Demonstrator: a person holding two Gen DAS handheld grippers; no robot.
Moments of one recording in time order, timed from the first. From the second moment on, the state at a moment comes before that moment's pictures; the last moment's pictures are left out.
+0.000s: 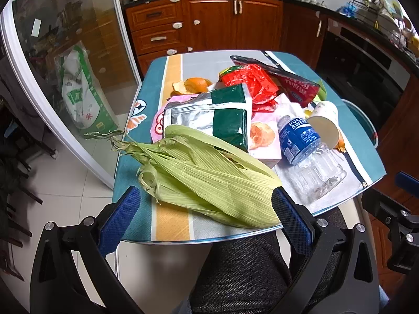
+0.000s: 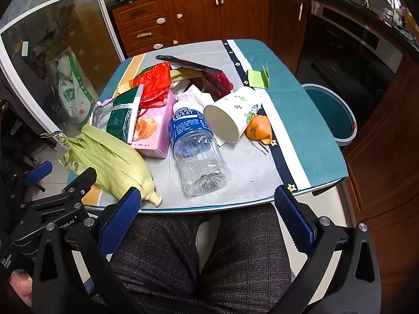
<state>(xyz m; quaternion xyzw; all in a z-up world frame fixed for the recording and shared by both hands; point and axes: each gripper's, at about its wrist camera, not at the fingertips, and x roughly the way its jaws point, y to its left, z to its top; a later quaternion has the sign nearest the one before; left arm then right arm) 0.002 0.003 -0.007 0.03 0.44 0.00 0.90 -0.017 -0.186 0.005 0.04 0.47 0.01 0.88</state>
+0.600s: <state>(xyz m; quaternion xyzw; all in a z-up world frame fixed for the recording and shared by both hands) 0.006 0.004 -0.014 0.03 0.46 0.00 0.89 -0.016 -0.187 0.001 0.04 0.48 0.02 0.88</state>
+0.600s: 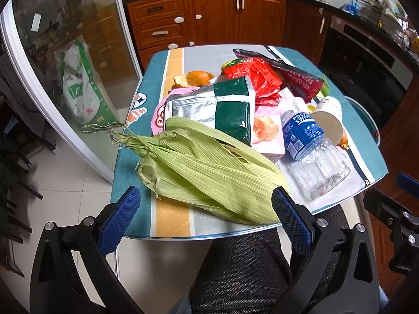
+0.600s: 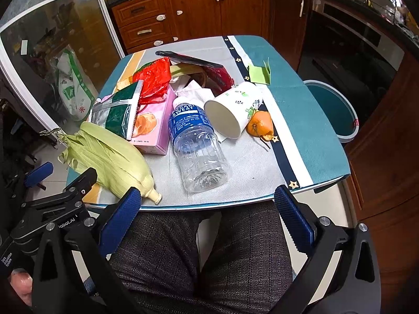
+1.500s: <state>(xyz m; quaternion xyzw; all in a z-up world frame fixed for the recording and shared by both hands) 0.007 0.004 -0.023 0.03 0.47 0.00 0.88 -0.016 -0.192 -0.009 0.05 0.49 0.01 0.87</state>
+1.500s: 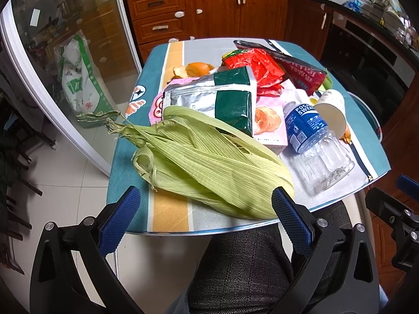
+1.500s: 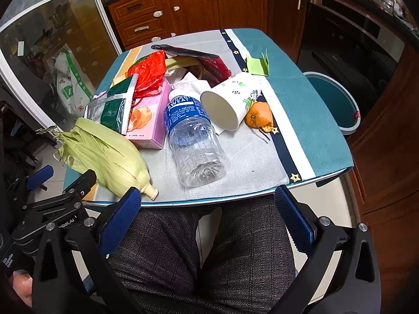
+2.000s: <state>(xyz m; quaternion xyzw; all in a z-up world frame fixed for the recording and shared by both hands) 0.007 0.003 -0.025 0.03 0.47 0.01 0.88 -0.015 -0.191 -0.013 0.05 0.50 0.01 0.87</state>
